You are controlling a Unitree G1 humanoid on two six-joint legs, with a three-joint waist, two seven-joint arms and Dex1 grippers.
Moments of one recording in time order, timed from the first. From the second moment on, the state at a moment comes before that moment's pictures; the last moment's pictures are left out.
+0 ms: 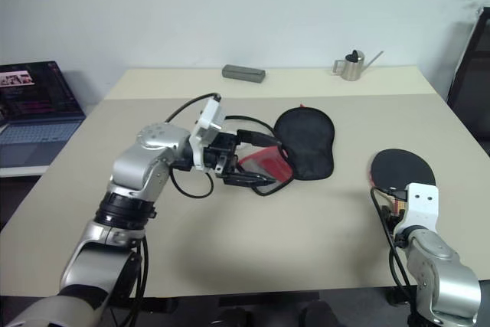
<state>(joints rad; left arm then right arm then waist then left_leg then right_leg) -0.83 0.46 -0.14 0.16 -0.42 0.37 -1.41 -0.08 -0.24 -0.39 -0.57 0.18 1.20 0.04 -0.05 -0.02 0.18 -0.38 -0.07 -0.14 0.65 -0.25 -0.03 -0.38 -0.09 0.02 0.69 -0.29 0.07</state>
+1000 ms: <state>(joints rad) -0.79 0.55 -0.09 0.17 -0.42 0.36 -1.34 -0.17 -0.22 -0.41 -0.49 0.16 1.15 -0.03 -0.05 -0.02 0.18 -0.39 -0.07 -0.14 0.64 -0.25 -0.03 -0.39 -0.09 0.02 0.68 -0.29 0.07</state>
